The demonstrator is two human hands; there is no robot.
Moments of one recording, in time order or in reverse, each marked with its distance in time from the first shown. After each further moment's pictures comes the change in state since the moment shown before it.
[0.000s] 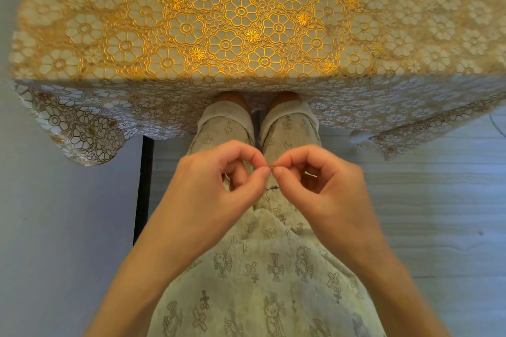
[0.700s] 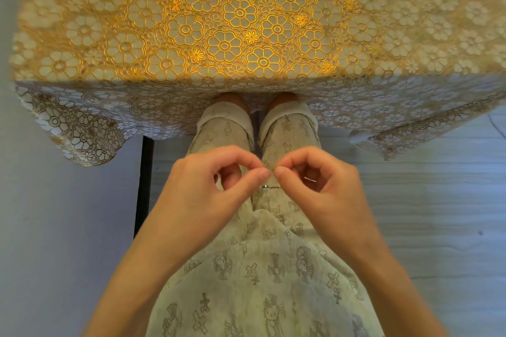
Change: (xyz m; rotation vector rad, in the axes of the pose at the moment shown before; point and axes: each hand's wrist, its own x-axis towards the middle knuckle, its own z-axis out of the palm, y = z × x) left_hand -0.001 0.002 -0.004 0.018 0.007 -0.016; right_hand -0.001 0.002 -0.003 -0.016 0.008 0.048
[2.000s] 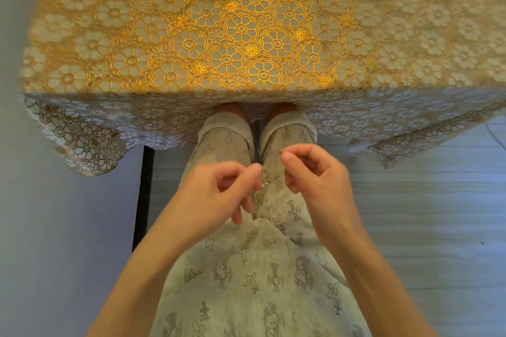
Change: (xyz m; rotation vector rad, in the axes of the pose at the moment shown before) left_hand 0.013 -0.013 0.007 -0.196 -0.133 -0.259; right_hand 0.024 0.016 0.006 0.229 0.181 0.167
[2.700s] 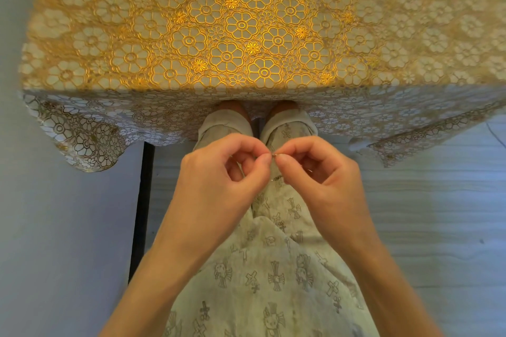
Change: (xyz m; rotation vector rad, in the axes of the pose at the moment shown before) left_hand -0.007 0.021 0.010 0.088 0.275 0.298; right_hand -0.013 -0.017 0.000 -0.064 -0.150 -0.260
